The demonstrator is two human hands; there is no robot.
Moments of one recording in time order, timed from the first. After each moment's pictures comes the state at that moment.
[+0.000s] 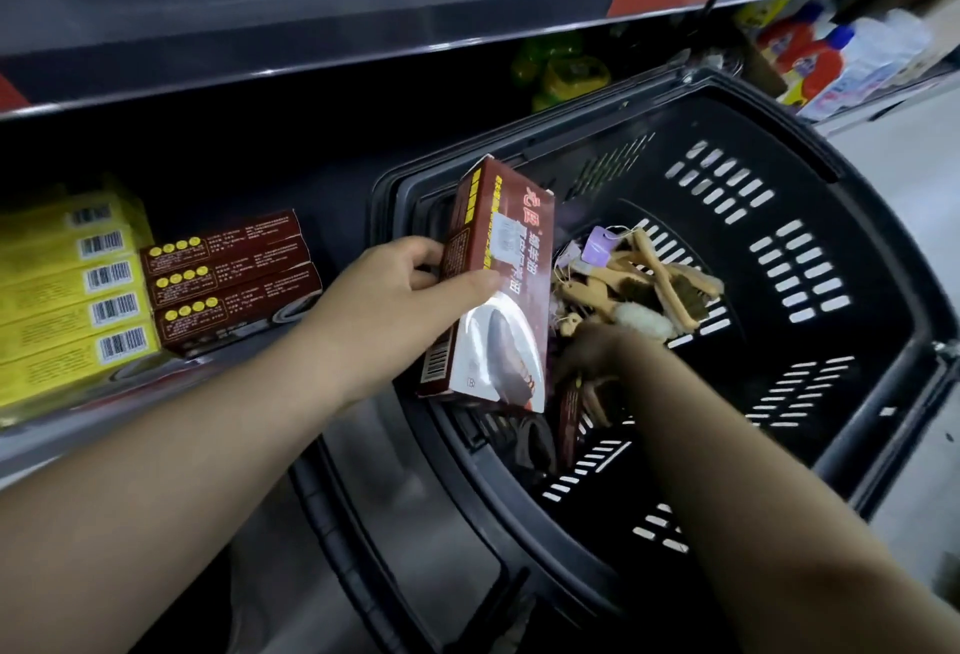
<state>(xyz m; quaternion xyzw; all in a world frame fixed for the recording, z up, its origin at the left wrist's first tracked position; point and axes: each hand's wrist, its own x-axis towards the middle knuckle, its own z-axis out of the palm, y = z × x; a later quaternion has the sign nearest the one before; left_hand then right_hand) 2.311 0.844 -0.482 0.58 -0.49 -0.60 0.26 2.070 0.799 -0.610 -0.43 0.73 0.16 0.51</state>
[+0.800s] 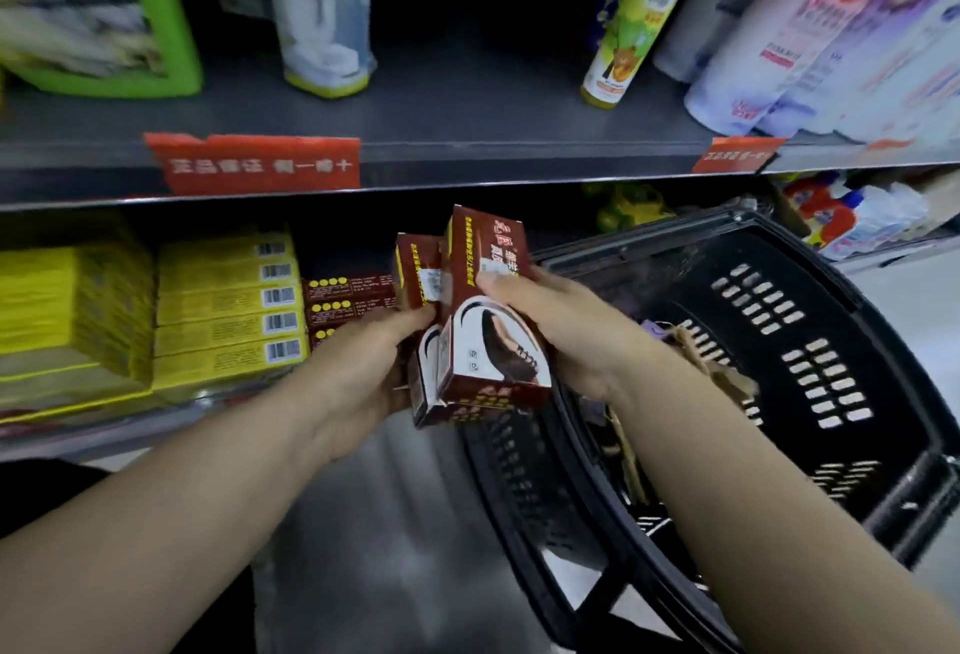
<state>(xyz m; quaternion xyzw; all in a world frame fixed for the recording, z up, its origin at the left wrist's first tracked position) 2.421 0.889 -0.474 0.55 -0.17 -0.70 0.41 2.265 0.836 -0.437 -0.44 0.55 -0.19 0.68</state>
